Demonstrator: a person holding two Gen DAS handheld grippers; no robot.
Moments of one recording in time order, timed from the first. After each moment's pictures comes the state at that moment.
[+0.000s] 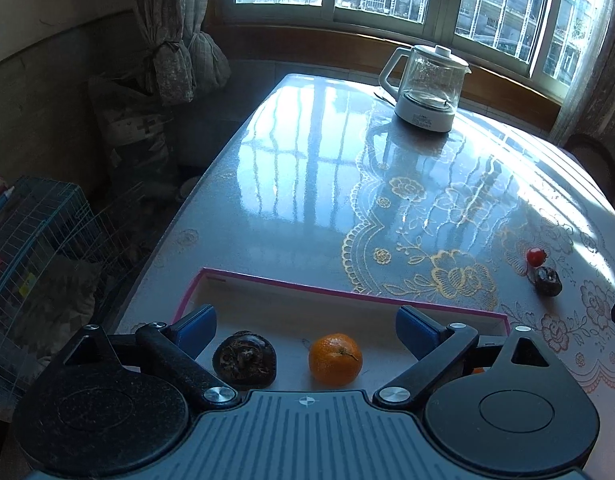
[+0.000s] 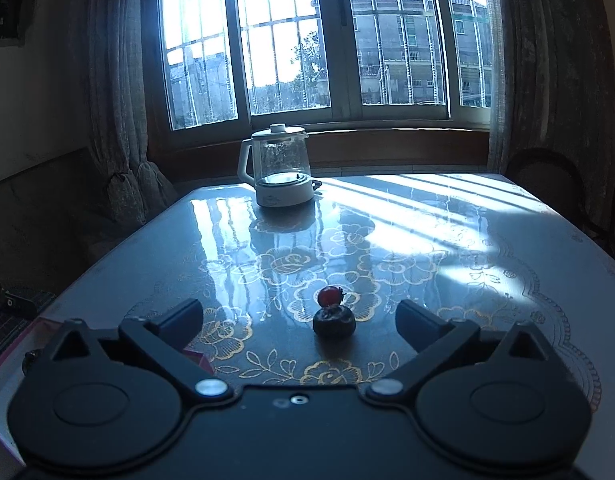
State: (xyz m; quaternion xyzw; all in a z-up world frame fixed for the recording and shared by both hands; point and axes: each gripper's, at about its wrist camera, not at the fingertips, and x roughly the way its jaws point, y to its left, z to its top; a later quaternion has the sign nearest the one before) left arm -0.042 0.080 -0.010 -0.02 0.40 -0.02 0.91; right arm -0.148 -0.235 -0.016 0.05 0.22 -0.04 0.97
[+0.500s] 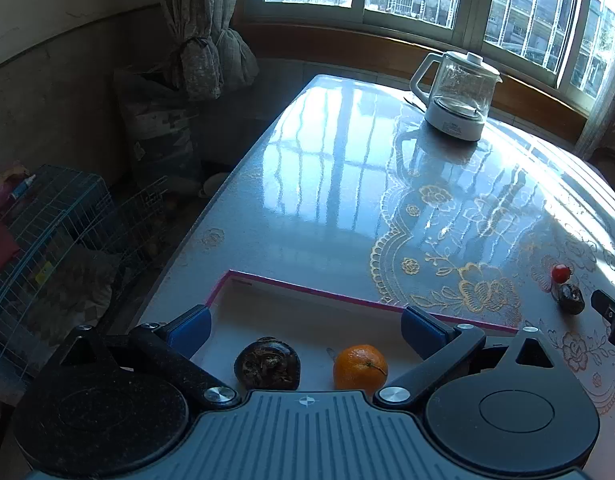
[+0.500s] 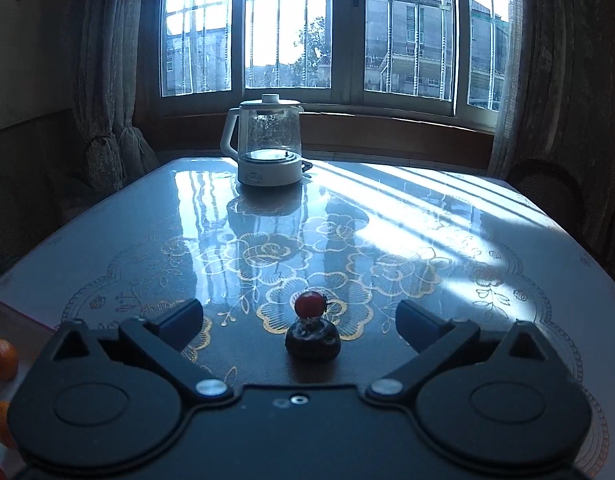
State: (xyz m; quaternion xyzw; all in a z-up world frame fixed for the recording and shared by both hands) left arm -0.034 0.088 -0.015 -0.03 0.40 0.01 0.91; right arm -0.091 -0.238 -0.040 -0.01 0.24 -0.06 0.97
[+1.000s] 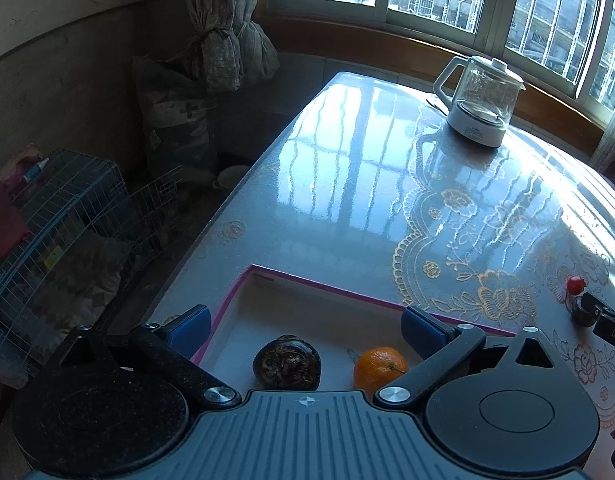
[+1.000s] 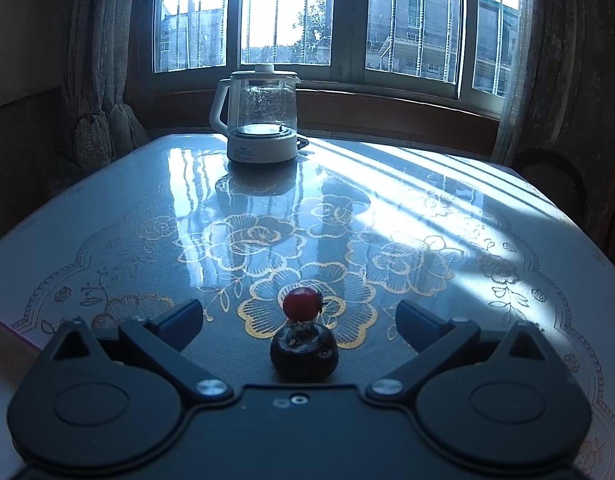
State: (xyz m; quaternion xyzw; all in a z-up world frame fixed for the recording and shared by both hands) left arm -0.032 0.101 -0.021 -0.05 0.41 0.04 0.91; right arm -0.052 -0.243 -0.060 -0.02 0.28 -0.06 0.96
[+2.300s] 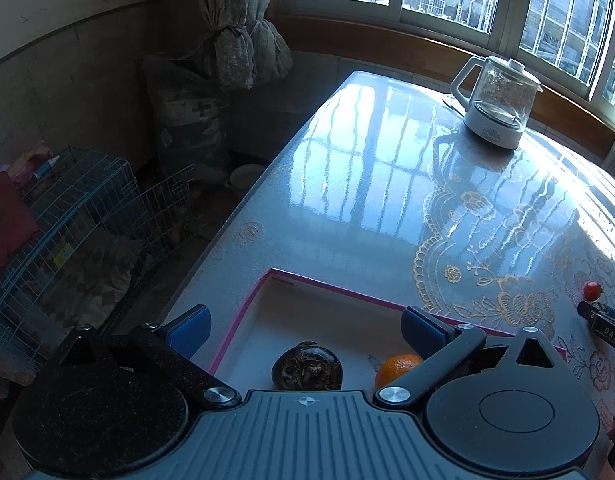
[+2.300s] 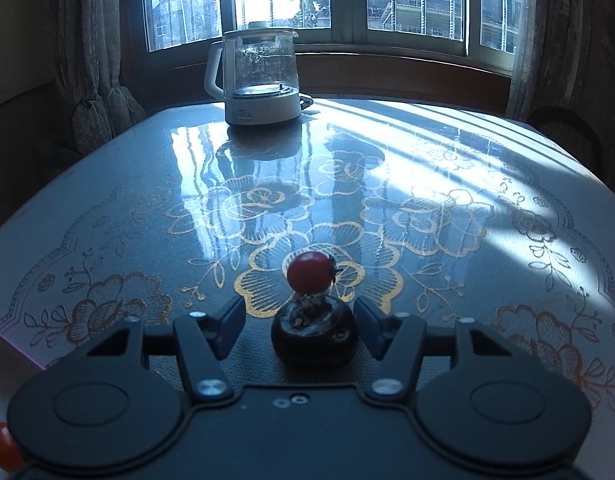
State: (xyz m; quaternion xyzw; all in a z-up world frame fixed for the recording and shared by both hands) left arm -0.023 0.110 -0.028 -0.05 0.41 0.06 0.91; right arm -0.024 -0.256 -0.091 0.02 0.32 -0.05 0.95
